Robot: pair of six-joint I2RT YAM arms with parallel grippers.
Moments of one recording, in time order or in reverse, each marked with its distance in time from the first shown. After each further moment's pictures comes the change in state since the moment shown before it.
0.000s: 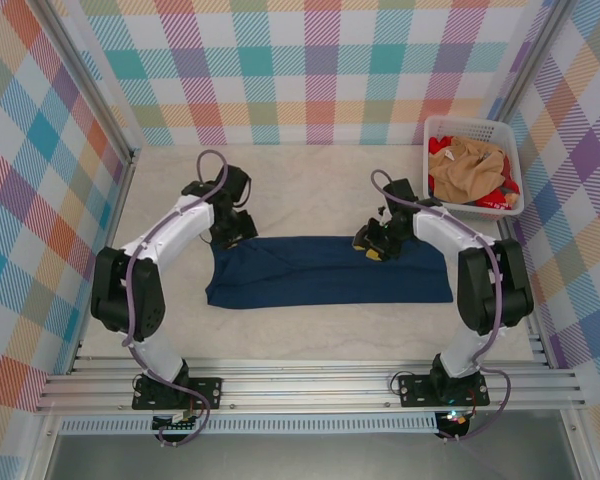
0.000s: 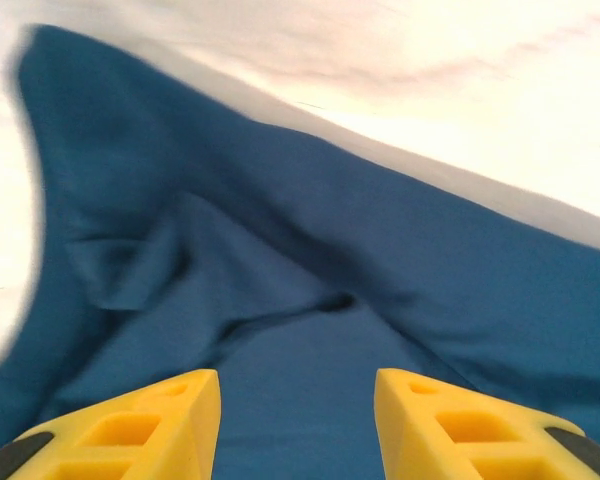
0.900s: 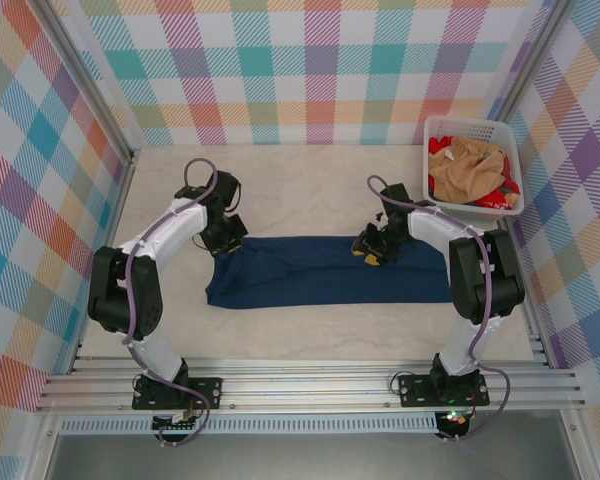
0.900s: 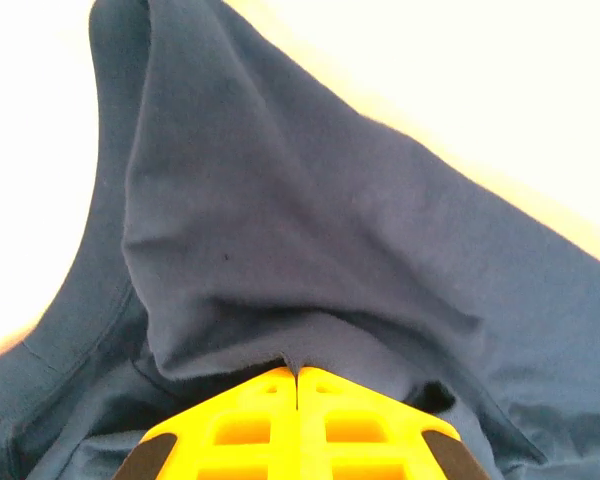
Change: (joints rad) left arm 0.098 0.014 -0.044 -0.021 0.010 -0.079; right arm -0.008 0.096 0.000 0.010 0.000 0.003
